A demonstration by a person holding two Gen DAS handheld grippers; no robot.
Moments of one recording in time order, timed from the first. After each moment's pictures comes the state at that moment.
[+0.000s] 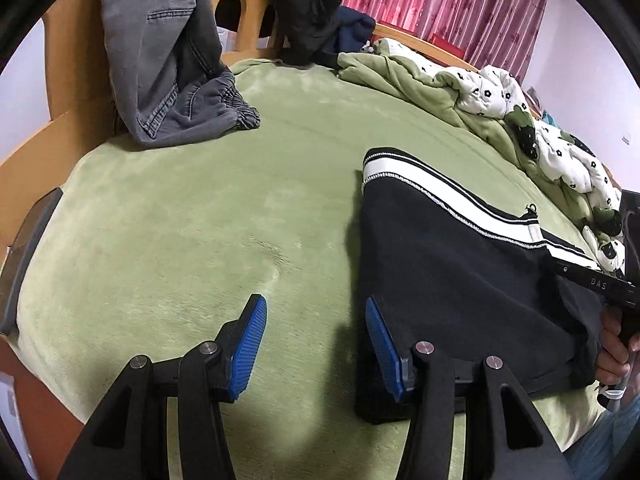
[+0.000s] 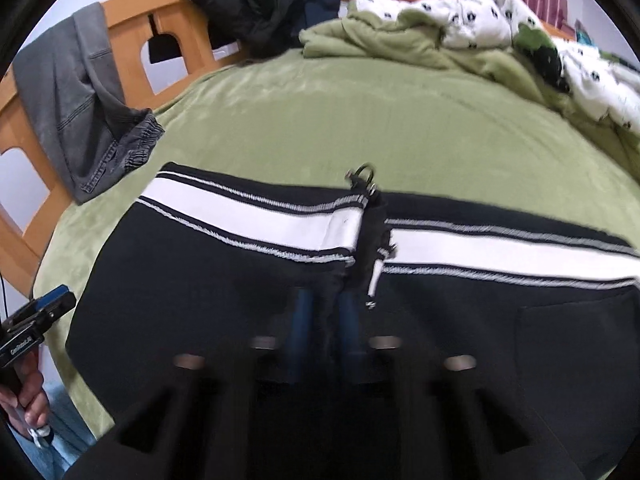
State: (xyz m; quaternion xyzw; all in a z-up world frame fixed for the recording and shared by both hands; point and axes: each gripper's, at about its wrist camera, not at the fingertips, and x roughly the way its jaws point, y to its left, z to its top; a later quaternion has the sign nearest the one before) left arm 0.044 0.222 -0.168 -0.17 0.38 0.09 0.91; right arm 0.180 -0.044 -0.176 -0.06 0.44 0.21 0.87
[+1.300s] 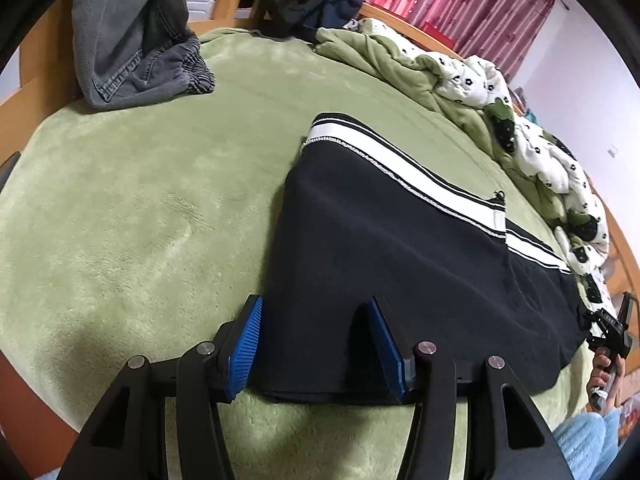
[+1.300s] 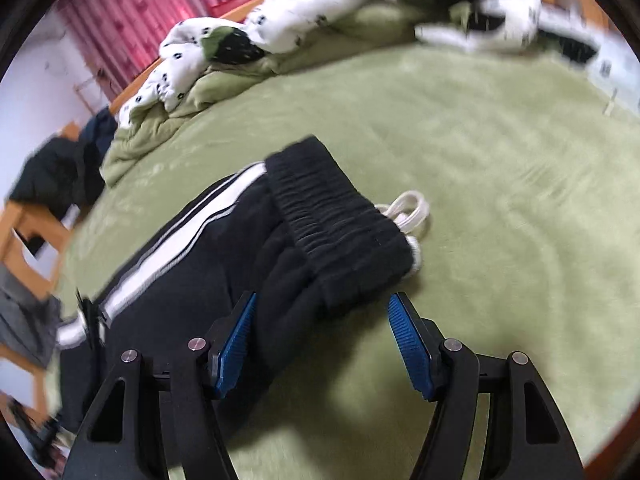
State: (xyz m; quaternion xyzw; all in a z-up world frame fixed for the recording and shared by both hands) left arm 0.061 0.183 -0.178 -0.22 0.41 0.04 0.89; right arm 0.192 -0.449 -0.173 0.23 0.44 0.00 0.87
